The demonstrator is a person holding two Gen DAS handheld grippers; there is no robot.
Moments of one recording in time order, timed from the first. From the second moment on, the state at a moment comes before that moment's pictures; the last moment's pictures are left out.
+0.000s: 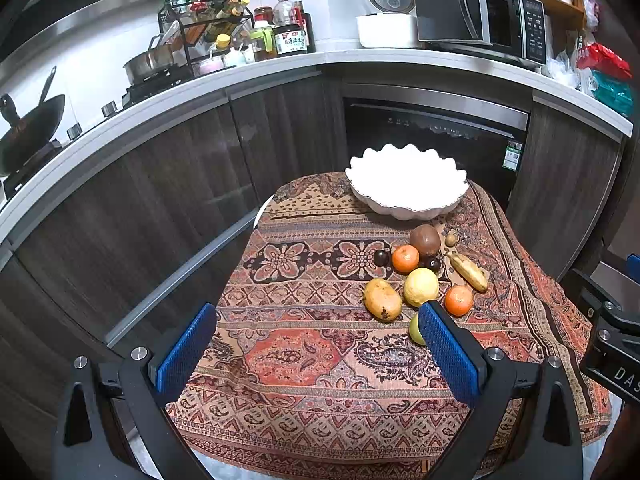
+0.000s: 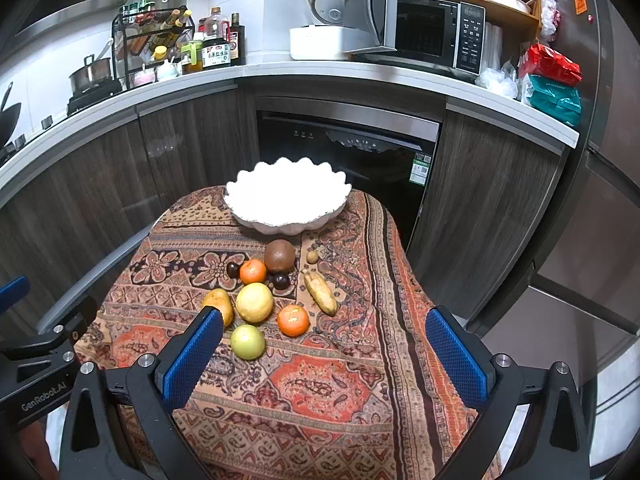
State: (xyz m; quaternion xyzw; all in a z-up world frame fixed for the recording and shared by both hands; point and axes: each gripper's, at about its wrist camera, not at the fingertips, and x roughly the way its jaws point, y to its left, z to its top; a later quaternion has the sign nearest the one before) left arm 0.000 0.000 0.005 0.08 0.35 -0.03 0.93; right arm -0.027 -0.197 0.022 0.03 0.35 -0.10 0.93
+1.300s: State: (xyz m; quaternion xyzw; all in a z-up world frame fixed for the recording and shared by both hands) left arm -0.001 0.001 0.005 0.08 0.35 -0.03 0.93; right arm -0.029 -0.197 0.023 0.03 0.35 -0.10 0.93
